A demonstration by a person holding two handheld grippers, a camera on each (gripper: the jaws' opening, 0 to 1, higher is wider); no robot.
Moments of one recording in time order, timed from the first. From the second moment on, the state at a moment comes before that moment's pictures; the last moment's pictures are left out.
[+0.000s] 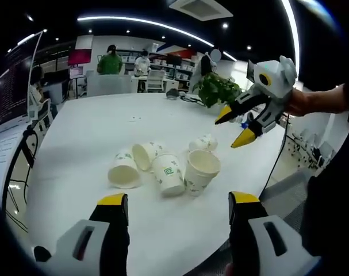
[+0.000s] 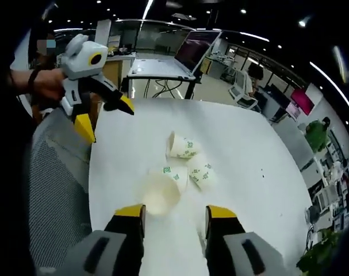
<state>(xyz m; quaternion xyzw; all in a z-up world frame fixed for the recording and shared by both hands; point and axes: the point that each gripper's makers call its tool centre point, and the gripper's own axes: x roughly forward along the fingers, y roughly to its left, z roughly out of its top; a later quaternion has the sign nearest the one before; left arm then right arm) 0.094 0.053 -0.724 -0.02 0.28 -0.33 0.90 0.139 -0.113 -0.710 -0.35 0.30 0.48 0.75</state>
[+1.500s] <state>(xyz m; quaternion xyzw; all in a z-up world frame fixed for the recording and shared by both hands) 0.088 0.058 -0.733 0.01 0.31 -0.33 0.89 0.221 -0.202 -0.824 -0.06 0.42 0.33 0.84</state>
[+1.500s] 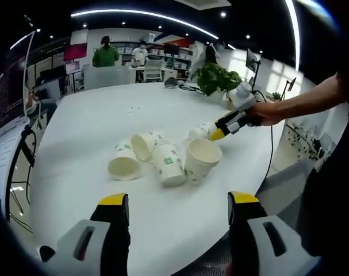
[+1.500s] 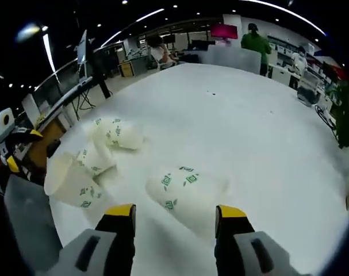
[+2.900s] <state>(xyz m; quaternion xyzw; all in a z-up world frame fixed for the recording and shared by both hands) 0.070 0.053 -0.731 0.00 0.33 -0.28 0.90 0.230 -0.155 -0.814 -0.03 0.39 0.44 0.81</state>
